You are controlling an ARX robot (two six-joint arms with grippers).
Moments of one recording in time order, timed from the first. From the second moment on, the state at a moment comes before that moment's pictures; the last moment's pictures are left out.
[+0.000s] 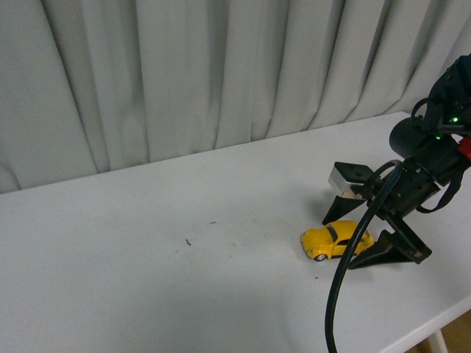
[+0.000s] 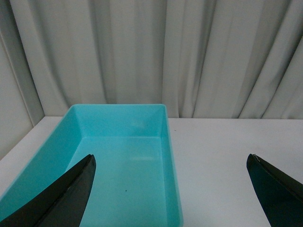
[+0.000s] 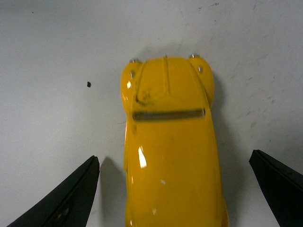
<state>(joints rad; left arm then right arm) 0.00 0.01 0.01 0.00 0.00 0.00 -0.47 2.34 1.39 -0.76 -0.69 -1.76</state>
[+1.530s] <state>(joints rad) 0.00 0.01 0.01 0.00 0.00 0.00 -0.36 1.49 0.90 -0.12 -0.62 -1.36</state>
